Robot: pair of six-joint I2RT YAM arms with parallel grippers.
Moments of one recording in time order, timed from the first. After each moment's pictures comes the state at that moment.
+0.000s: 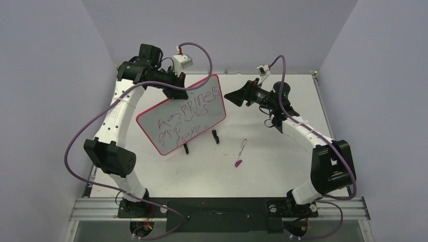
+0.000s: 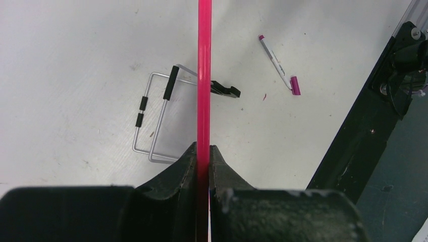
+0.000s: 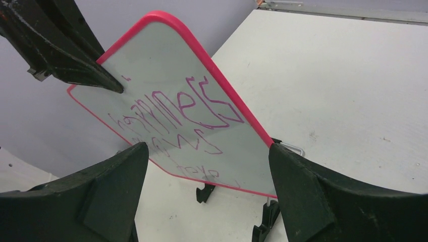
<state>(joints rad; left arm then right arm) -0.27 1.72 1.99 -1.19 0.65 0.37 0.29 1.53 0.99 0.52 -0.74 0.63</state>
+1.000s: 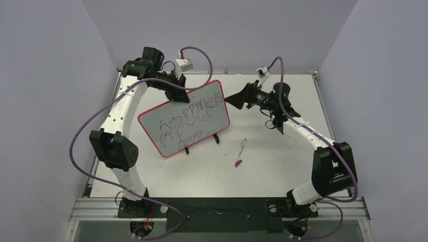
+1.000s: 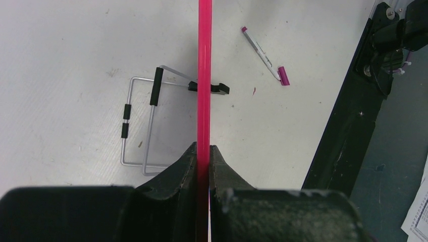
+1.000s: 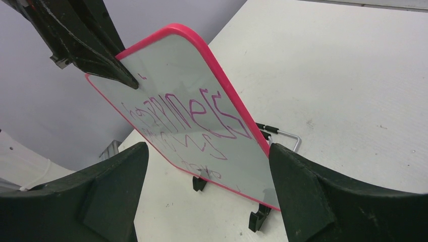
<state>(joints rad) -0.23 1.81 1.99 -1.23 0.79 0.51 0.29 1.50 0.98 0.46 -0.75 0.58</state>
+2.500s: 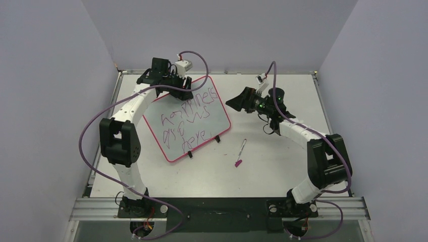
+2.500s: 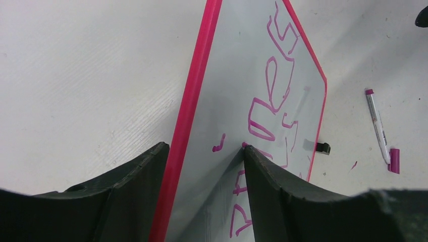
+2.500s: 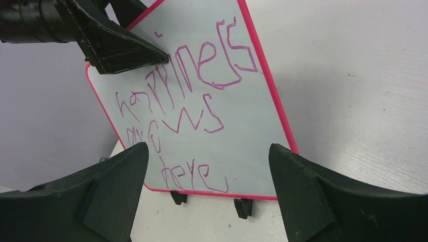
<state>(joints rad) -0.23 1.88 1.68 -0.58 0.49 0.20 0.28 1.57 0.92 0.45 -0.63 0.64</state>
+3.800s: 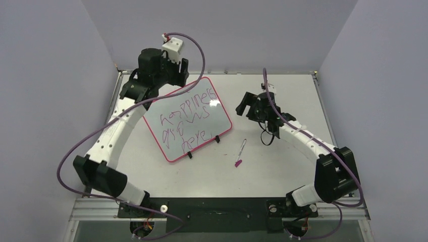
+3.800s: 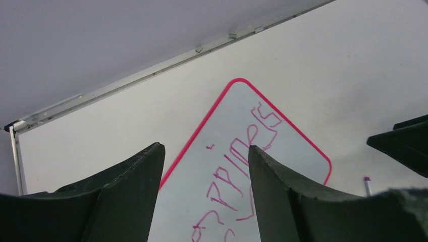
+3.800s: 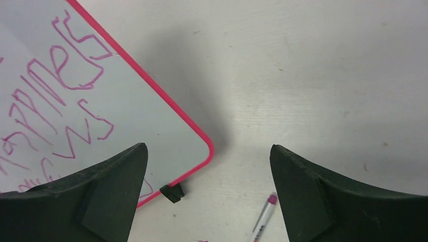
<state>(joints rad) -0.33 1.59 1.71 -0.50 0.07 0.06 0.38 1.47 0.97 -0.06 -0.04 0.60</state>
